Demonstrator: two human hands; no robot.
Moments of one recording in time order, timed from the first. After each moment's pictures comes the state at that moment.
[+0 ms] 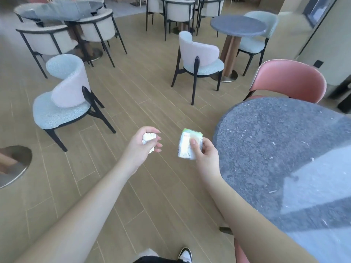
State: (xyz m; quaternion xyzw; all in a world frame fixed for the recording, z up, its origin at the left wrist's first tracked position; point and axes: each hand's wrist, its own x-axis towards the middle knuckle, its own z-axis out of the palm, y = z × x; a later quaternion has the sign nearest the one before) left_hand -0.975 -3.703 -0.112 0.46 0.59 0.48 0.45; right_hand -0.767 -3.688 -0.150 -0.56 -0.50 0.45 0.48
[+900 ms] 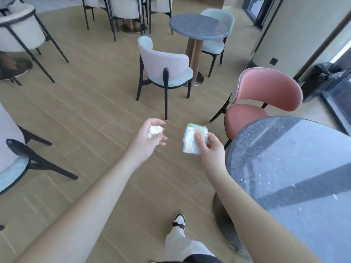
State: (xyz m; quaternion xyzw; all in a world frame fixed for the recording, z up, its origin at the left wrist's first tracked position) left_hand -1.054 -3.285 -0.119 0.59 0.49 0.40 0.51; right_hand -0.848 -3.331 -0.144 -0.64 -0.42 0.36 0.53
